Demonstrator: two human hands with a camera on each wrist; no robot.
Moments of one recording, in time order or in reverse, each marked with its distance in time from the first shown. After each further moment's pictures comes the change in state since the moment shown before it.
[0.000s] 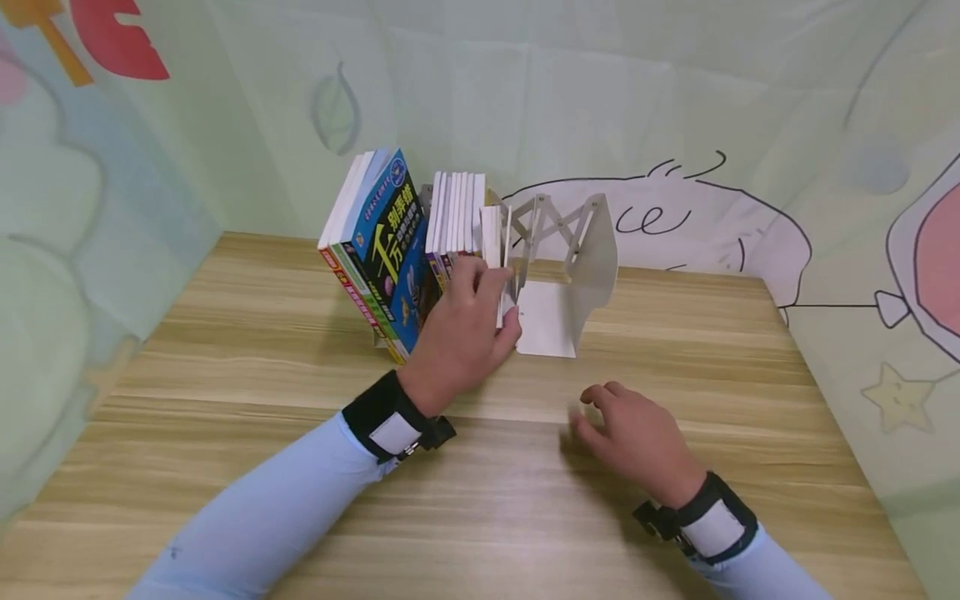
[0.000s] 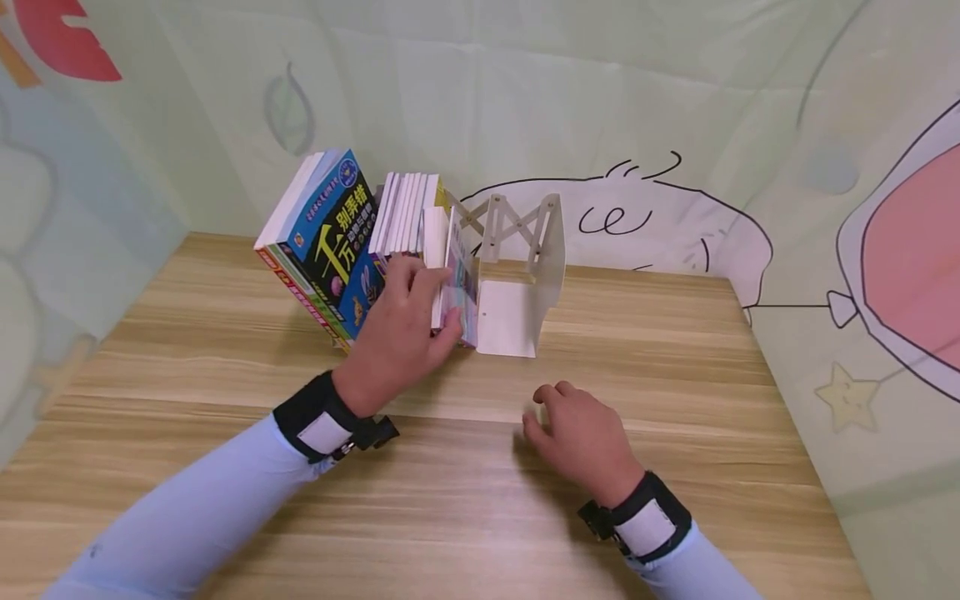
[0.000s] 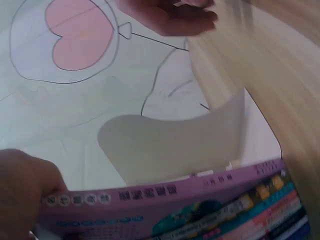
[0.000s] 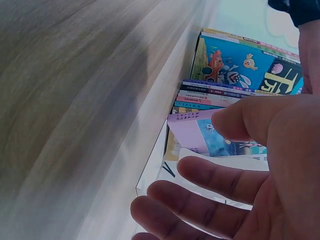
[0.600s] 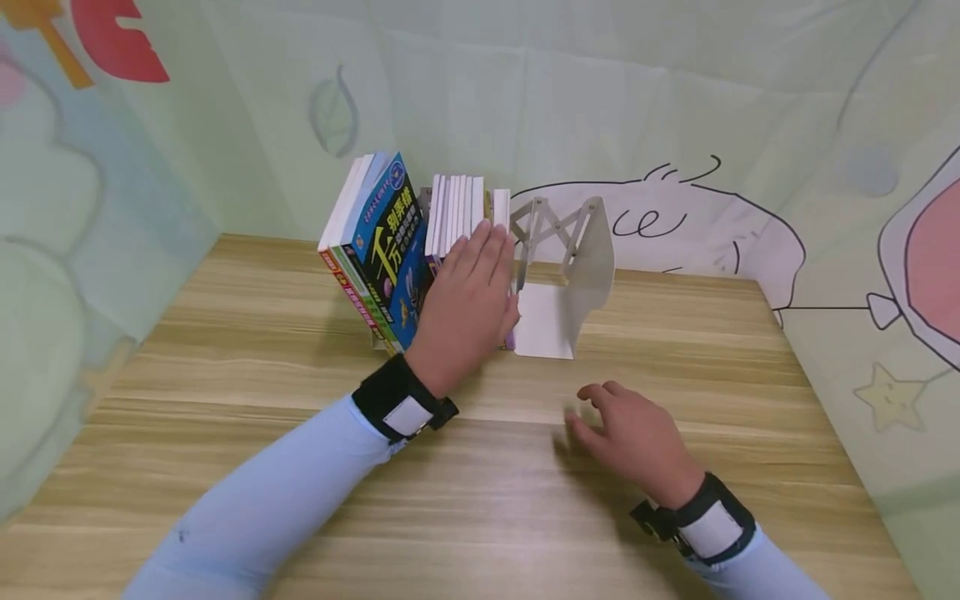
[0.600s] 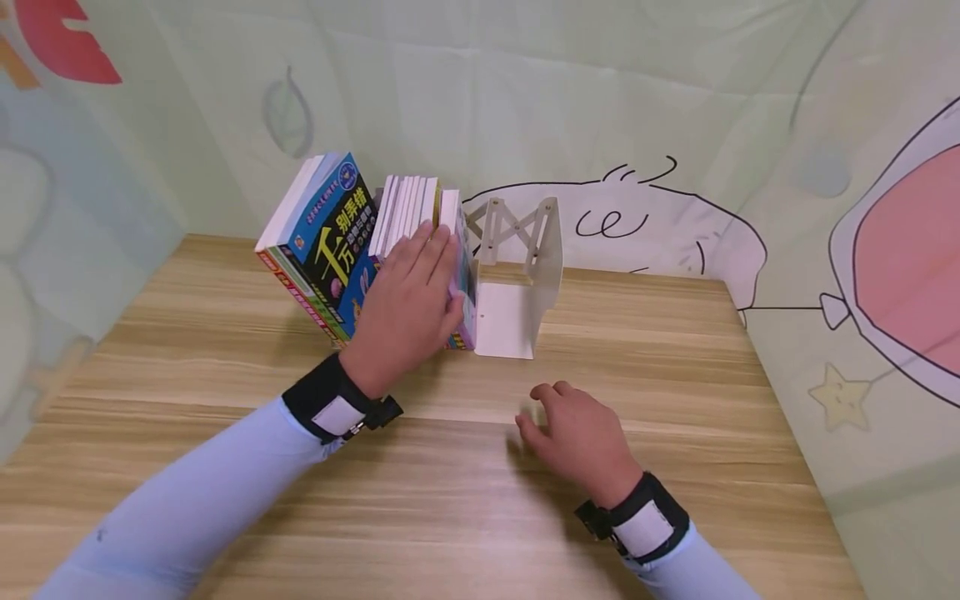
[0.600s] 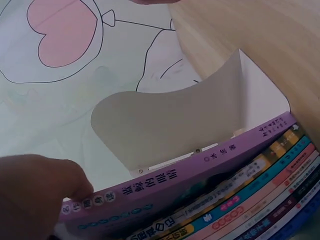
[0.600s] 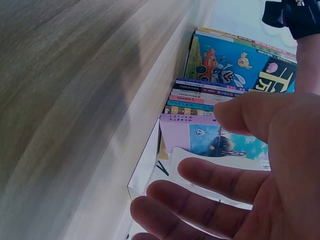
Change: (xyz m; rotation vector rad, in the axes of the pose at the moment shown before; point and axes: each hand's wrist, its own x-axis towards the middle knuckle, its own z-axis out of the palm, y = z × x) left_hand 0.025 -0.005 -0.004 0.471 -0.182 0.064; right_hand 0.000 -0.002 -0.005 -0.020 0.011 -0.015
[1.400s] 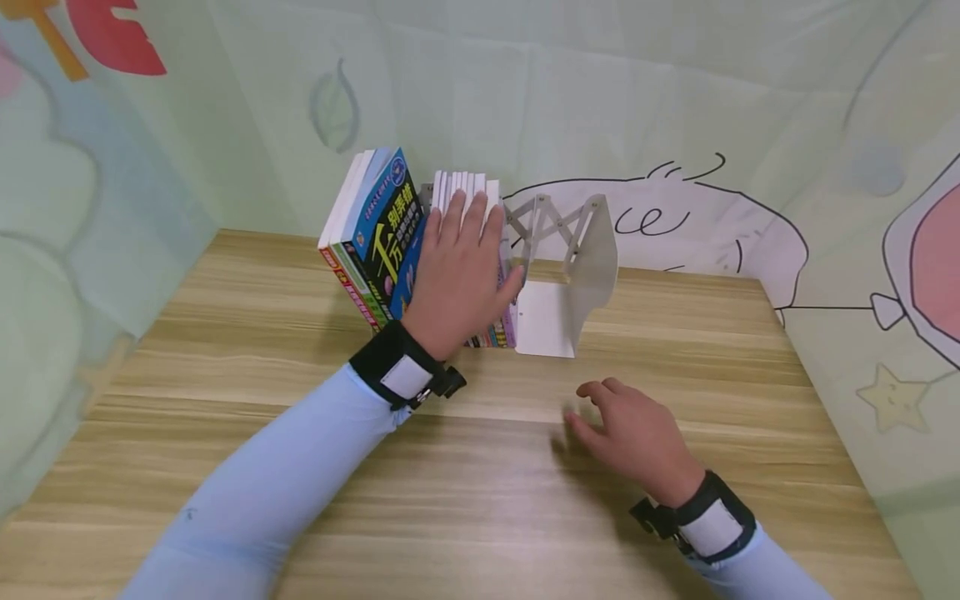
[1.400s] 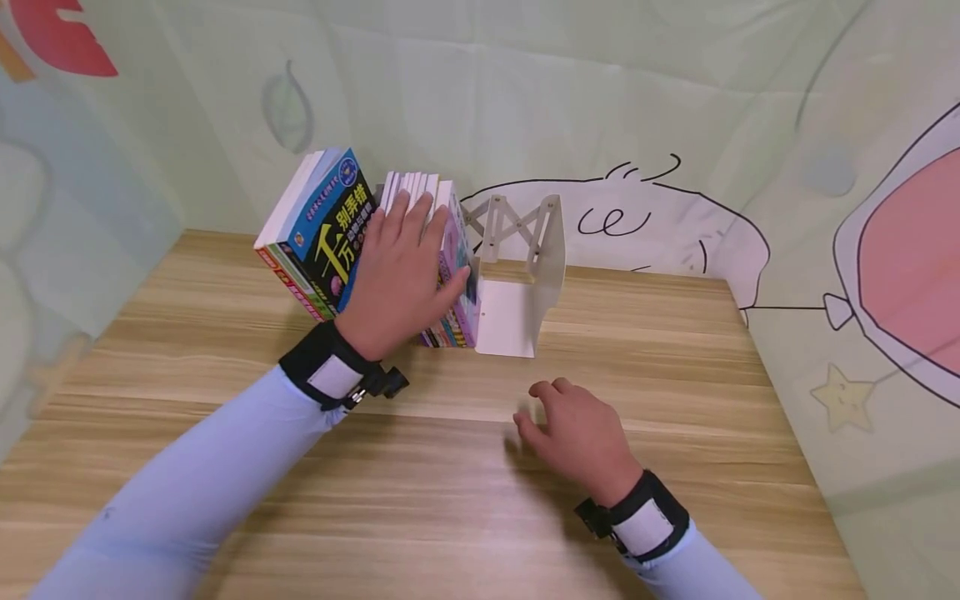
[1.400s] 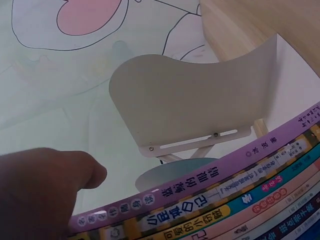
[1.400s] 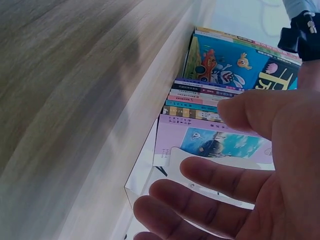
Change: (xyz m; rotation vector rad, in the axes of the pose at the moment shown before) left_hand 0.024 -0.016 -0.004 -0.142 -0.083 -0.176; right_hand 0.002 -0.002 0.001 -0.013 0.027 -0.015
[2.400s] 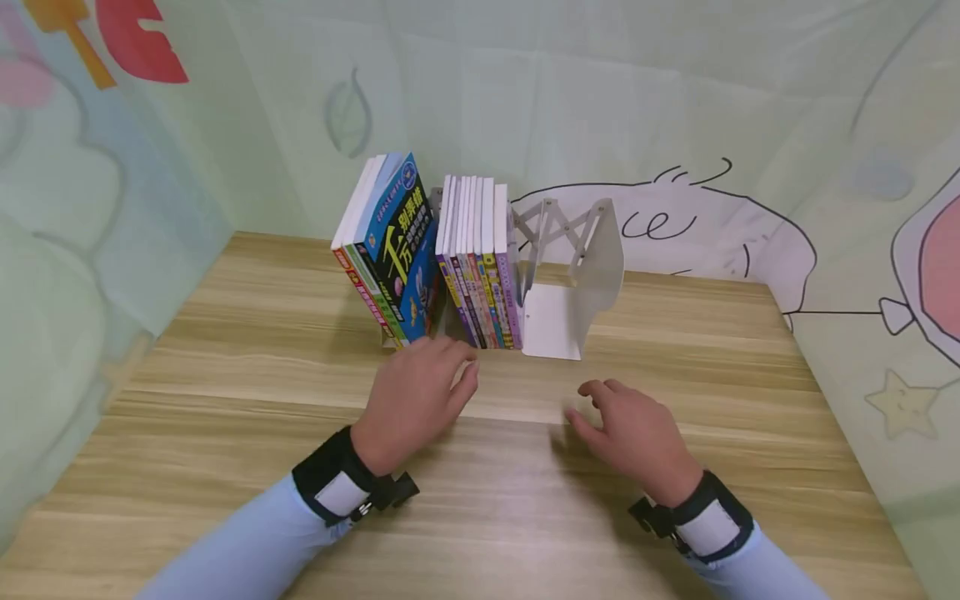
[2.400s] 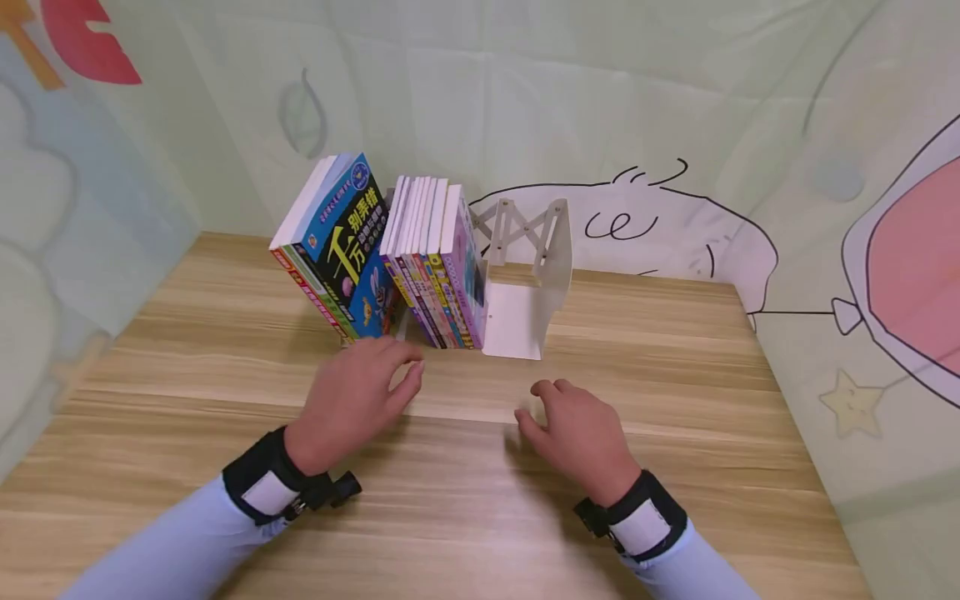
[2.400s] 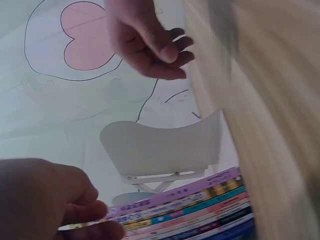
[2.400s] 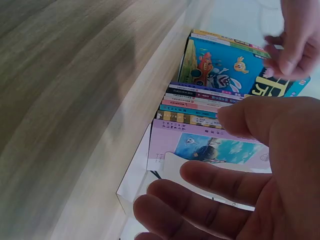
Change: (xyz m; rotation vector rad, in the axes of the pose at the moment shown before) left_hand -0.118 -0.012 0.010 -0.186 0.013 0.067; right_hand 0.003 -0.009 -0.004 0.010 -0.013 0.008
